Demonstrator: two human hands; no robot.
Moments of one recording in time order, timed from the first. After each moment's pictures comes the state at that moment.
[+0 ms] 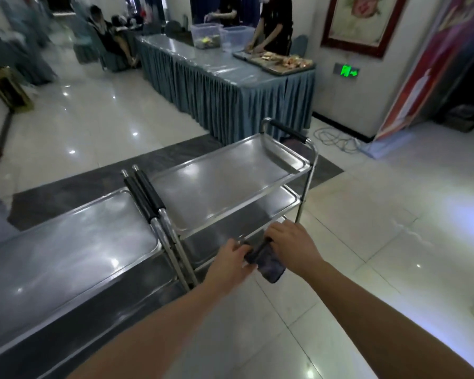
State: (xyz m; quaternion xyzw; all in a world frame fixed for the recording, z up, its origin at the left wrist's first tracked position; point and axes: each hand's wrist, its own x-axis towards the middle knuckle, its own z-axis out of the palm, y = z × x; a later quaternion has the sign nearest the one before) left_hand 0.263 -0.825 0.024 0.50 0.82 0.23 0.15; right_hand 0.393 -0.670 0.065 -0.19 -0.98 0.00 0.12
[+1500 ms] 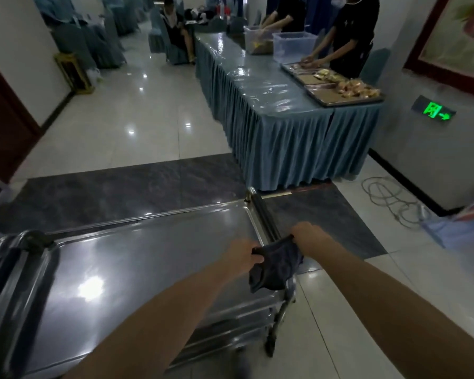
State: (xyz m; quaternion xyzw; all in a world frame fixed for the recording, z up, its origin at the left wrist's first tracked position) left_hand 0.023 -0.101 0.029 0.31 0.86 0.28 0.27; right_hand 0.093 0.103 0.064 -0.18 -0.96 0.02 -0.19
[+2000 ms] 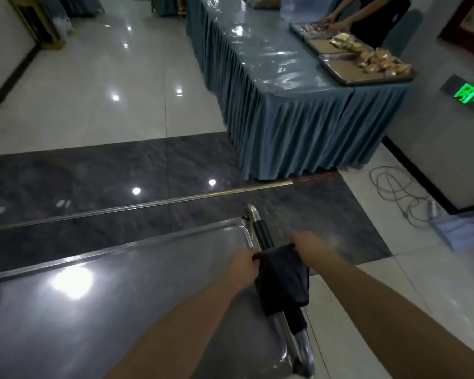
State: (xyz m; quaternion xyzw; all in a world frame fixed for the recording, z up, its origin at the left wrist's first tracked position) left_hand -0.142 0.012 -0.081 0.26 0.87 0.30 0.29; right_hand -0.094 0.220 -0.051 -0.21 -0.92 0.02 -0.32
